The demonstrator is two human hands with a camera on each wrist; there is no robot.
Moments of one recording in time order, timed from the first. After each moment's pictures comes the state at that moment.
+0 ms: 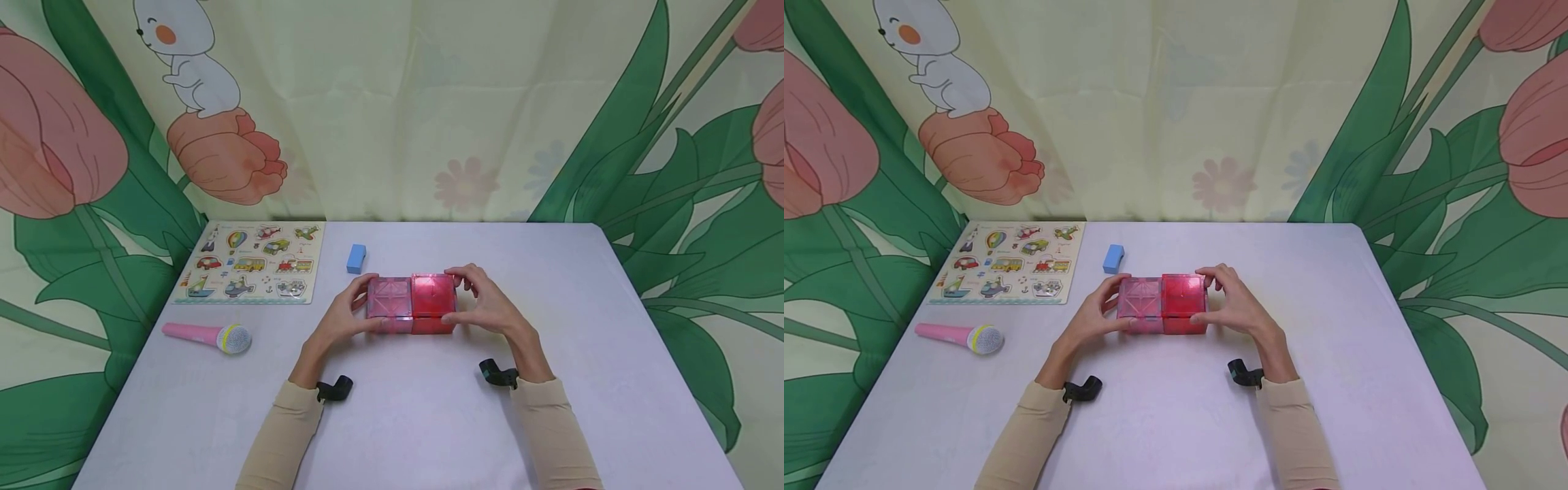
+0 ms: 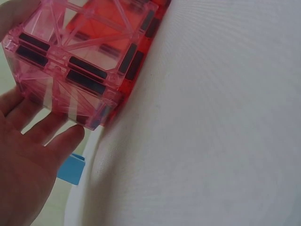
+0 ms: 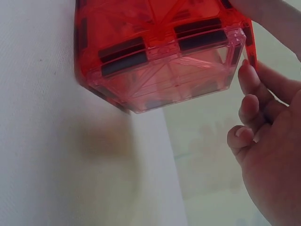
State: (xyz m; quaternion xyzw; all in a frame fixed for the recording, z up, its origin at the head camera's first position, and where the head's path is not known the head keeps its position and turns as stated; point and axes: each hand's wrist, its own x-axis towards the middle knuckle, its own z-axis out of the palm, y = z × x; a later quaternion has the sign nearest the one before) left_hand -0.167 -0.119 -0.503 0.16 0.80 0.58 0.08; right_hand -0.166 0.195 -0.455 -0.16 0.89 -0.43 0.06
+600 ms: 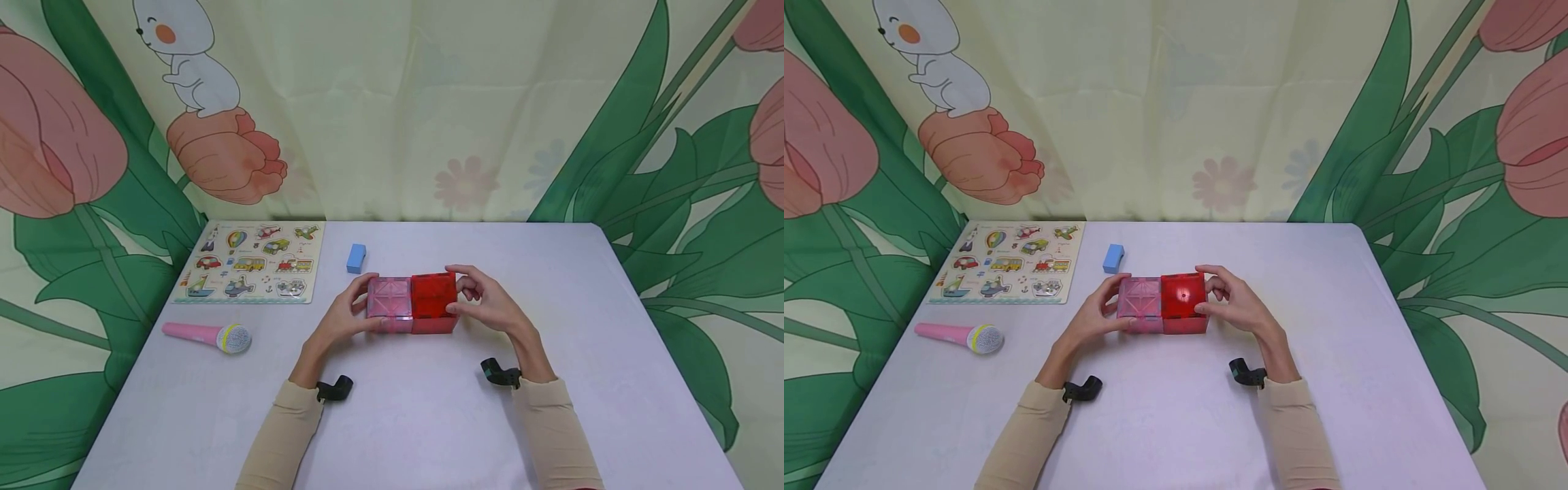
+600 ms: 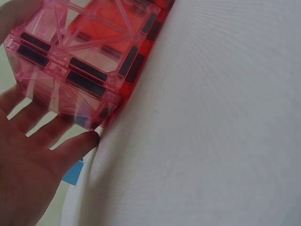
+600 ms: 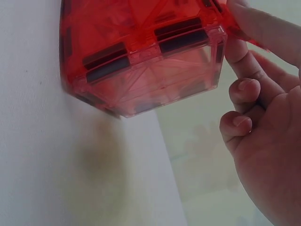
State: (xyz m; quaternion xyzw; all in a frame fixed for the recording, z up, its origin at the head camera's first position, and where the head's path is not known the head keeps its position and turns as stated) left_hand -0.167 -0.120 -0.505 0.17 0.78 0.60 0.09; right_hand -0.166 0.200 -0.451 -0.15 0.85 -0.49 0.08
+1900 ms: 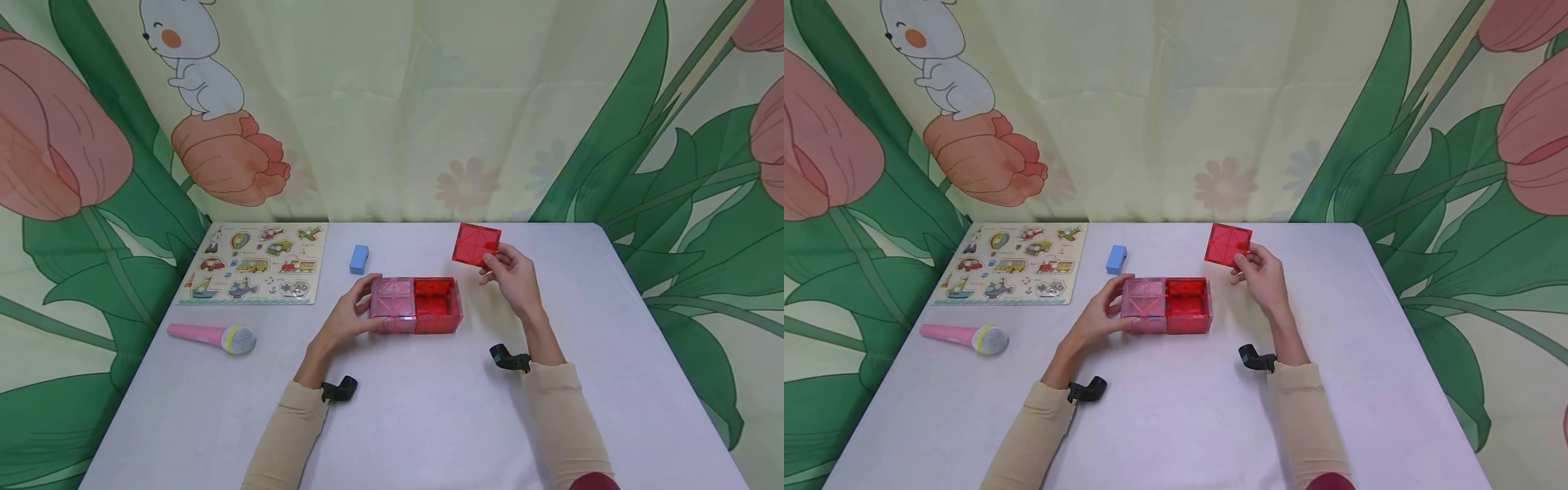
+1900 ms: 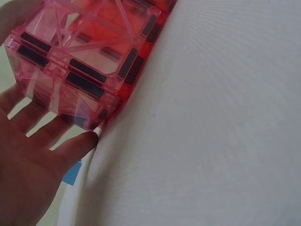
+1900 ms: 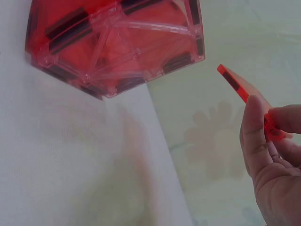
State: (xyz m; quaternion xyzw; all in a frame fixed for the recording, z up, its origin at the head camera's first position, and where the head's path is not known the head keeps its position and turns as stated) left_hand -0.155 -0.117 -0.475 0.16 0.76 0.62 0.12; right_hand -0.190 0.218 -0.444 0.03 0.79 -0.62 -0.05
